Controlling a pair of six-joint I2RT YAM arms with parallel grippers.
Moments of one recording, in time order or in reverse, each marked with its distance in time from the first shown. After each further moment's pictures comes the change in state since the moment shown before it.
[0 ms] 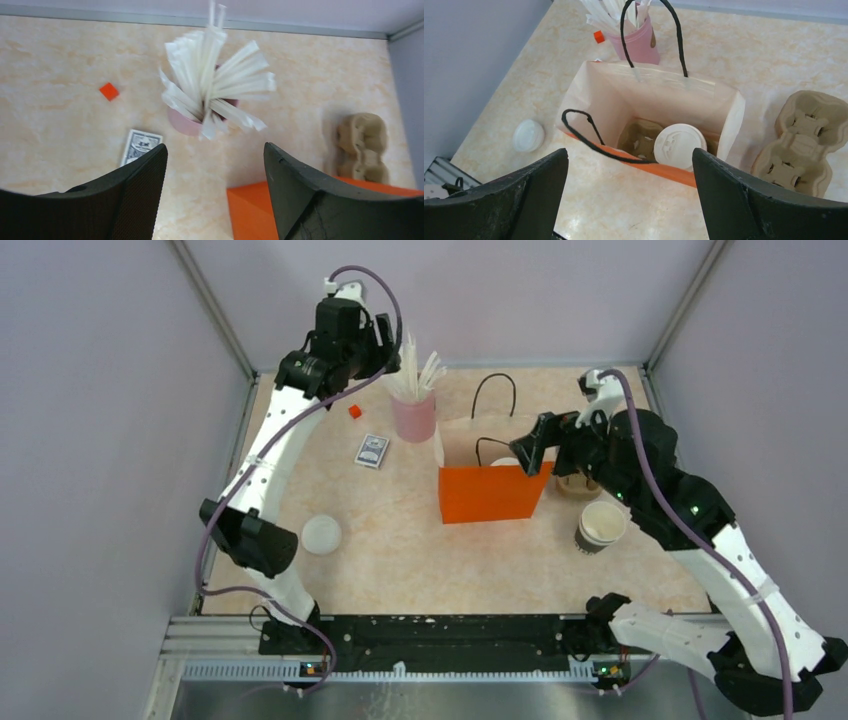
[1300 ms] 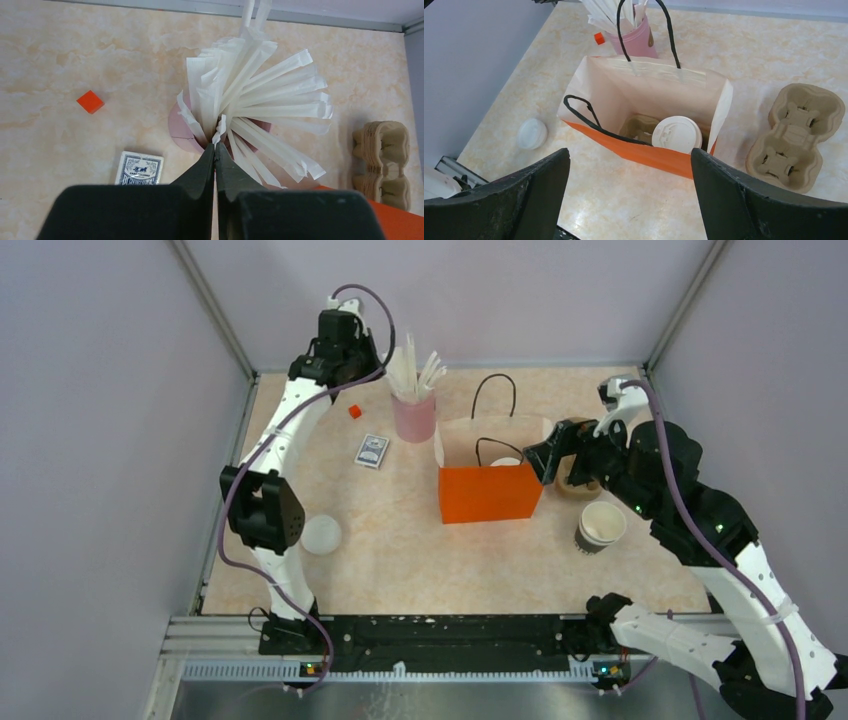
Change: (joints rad) left arm 0.152 0.198 -0.109 0.238 0.187 0.022; right arm 0.000 -0.095 0.006 -0.082 0.003 0.023
